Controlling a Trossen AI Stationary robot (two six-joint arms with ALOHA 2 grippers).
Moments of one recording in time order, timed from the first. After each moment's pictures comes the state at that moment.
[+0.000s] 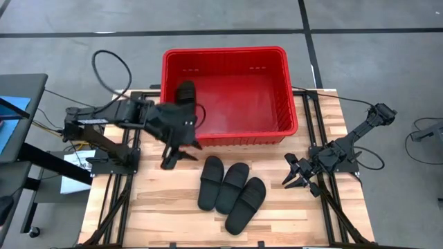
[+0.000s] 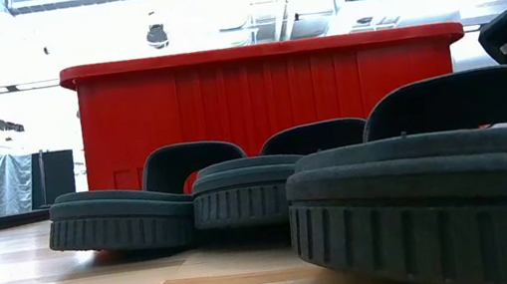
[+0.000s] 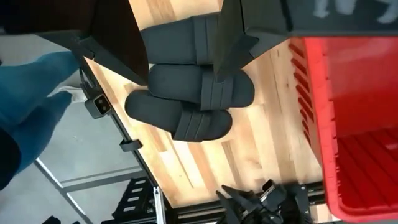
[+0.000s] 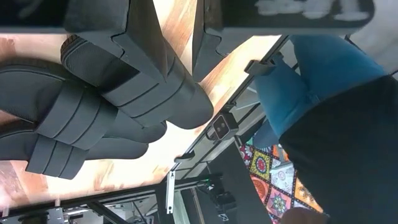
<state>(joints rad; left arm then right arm) -0.09 1.41 1.71 -1.01 0.23 0.11 0.62 0.39 0.01 0.18 0.06 0.30</state>
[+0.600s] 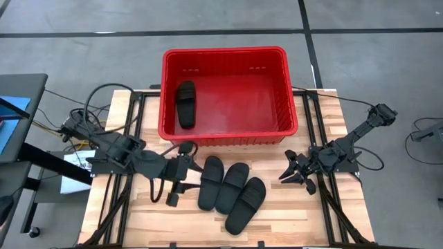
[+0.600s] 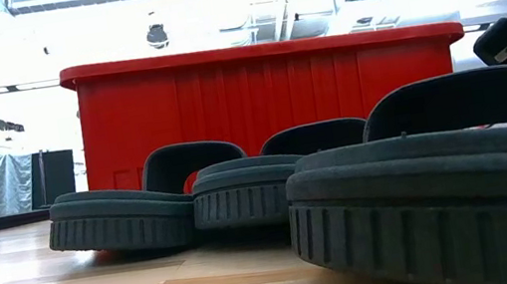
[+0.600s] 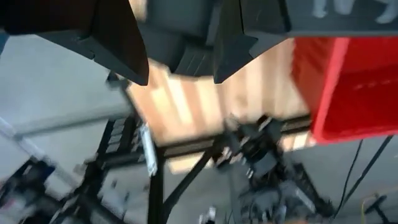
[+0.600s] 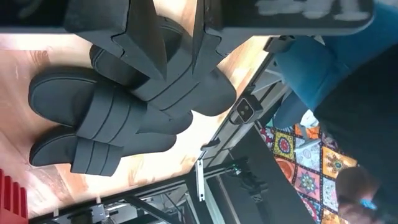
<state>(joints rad) -0.49 1.39 1.54 -0.57 -0.30 -0.07 0.61 0.39 0.01 0.18 0.16 0.39</state>
